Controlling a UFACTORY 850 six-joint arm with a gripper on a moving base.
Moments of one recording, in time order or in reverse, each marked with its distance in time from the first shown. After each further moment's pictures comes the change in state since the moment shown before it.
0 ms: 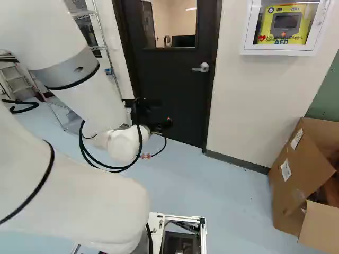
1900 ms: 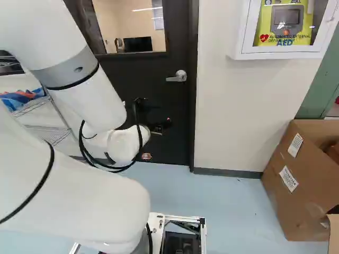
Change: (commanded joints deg) arm 0.0 0.0 0.0 0.0 0.0 0.0
